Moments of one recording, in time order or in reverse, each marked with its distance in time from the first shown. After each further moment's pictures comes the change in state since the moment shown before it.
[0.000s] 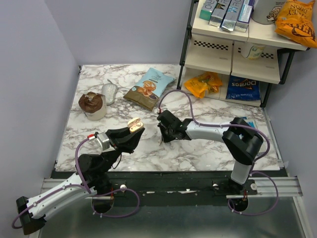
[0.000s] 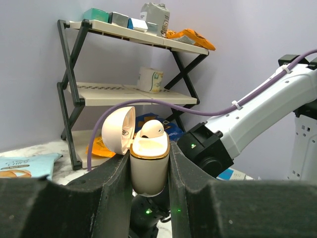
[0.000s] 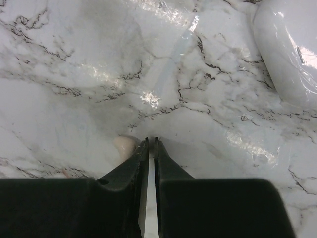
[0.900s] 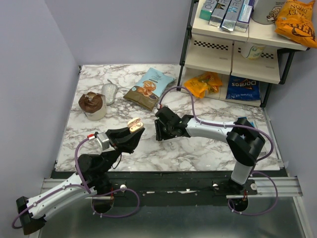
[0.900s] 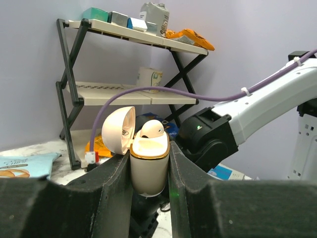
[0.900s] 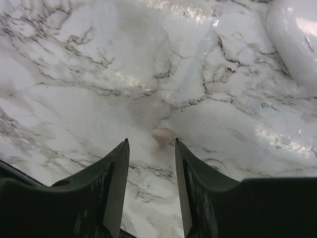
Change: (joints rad) left arm 0.000 0.001 0.000 0.001 0.000 -0.007; right arm 0.007 -0.053 0.066 -0.080 -0.027 0.152
